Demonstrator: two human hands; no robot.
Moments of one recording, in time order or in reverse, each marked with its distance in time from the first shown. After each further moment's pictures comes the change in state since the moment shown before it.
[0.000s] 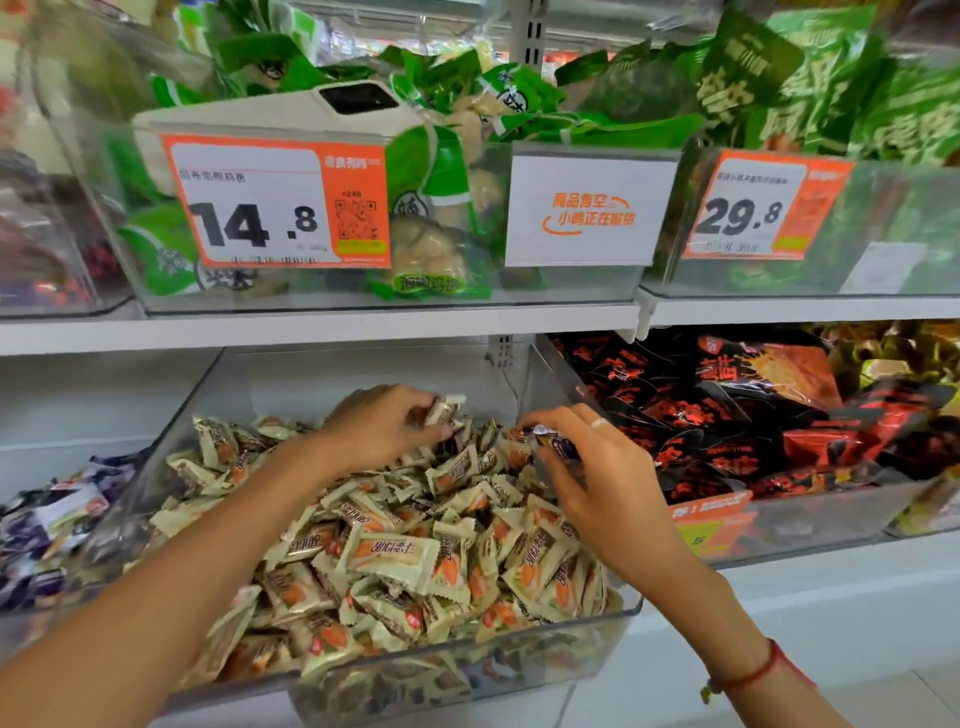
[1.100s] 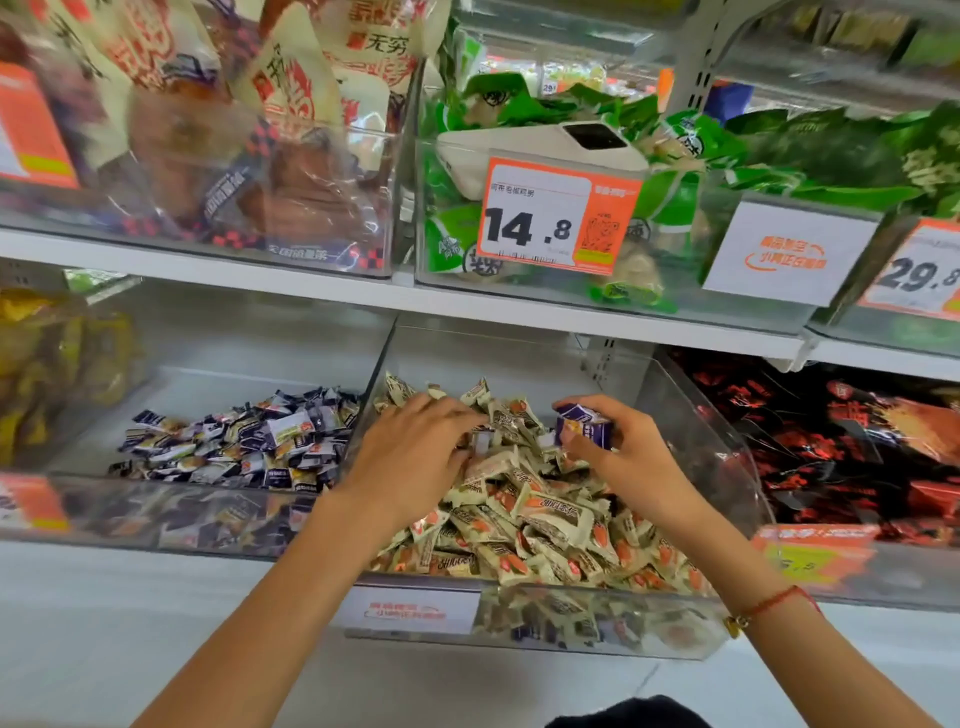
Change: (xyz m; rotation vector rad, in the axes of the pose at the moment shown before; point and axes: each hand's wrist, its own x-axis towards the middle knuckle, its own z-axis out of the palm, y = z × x) left_hand -0.134 -0.034 -0.017 0.284 0.246 -0.059; right_hand 0.036 -0.085 0.037 0.478 -0.279 0.270
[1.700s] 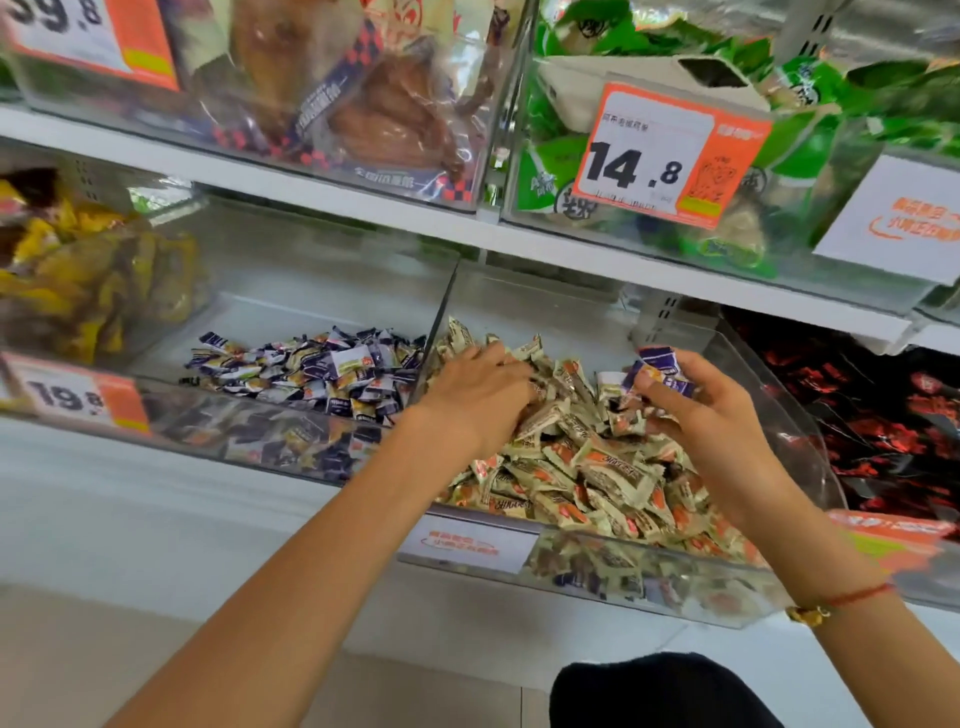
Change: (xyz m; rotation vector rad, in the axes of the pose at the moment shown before) left_hand 0.005 -0.004 0.005 0.199 -0.036 0.125; right_hand -0.013 -0.023 0.007 0.366 0.142 0.185
